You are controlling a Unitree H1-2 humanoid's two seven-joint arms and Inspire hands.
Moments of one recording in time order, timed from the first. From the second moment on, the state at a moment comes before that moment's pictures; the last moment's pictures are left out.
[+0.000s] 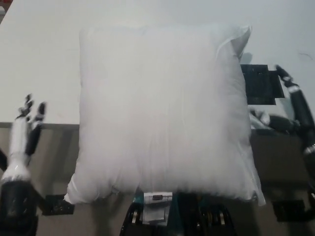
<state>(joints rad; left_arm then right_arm) -0.25 0.27 0.09 0.22 0.21 -0.02 0.28 -0.38 -0.31 0.01 0.25 -0.19 -0.14 -0.06</state>
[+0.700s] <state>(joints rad) 0.18 -0.03 0.09 0.04 0.01 -0.33 0.23 -0.02 -0.33 0.02 -0.03 -0.13 -0.19 0.02</state>
